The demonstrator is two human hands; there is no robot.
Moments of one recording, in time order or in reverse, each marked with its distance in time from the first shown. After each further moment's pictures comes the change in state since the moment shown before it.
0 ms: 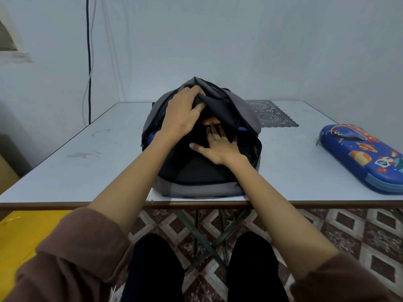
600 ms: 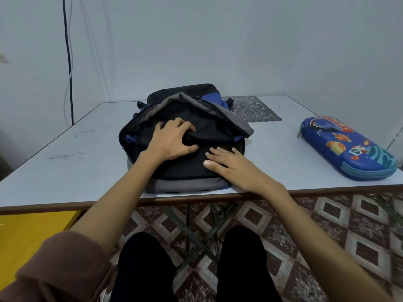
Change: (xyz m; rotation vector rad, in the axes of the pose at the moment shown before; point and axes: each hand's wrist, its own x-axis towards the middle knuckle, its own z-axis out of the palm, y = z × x) left_hand -0.048 -0.016 0.028 0.377 -0.424 0.019; right_hand -0.106 0.053 -0.006 0.244 0.030 -0.243
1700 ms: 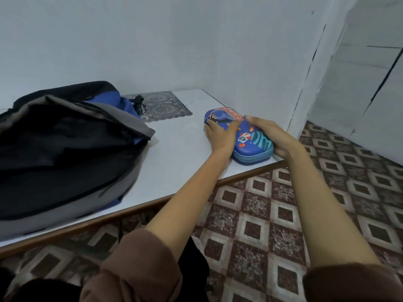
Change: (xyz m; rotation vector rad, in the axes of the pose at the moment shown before) left_hand 0.140 0.350 0.165 -1.529 -0.081 -0.470; right_hand -0.134 0.202 -0.152 0.956 0.541 0.524
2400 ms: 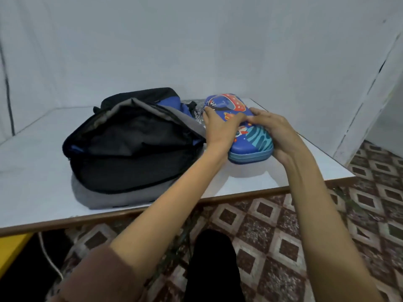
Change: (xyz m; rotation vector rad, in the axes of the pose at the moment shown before) left_hand -0.065 0.106 -0.145 -0.005 0.147 0.177; right_hand -0.027 -0.049 0.140 0.286 -0.160 -0.137
